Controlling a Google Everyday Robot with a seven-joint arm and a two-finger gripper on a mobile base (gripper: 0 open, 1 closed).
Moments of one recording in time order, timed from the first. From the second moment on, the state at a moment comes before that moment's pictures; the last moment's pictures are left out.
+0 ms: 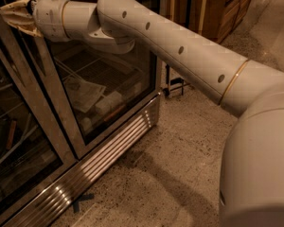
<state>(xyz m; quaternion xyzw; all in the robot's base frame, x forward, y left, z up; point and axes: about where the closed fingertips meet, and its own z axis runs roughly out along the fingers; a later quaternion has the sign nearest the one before) 0.627 0.295 1.029 -0.69 0.07 -0.03 0.72</state>
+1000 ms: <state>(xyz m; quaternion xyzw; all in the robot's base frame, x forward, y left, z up) 0.629 0.309 1.015 -0.70 0.06 0.01 0.71</state>
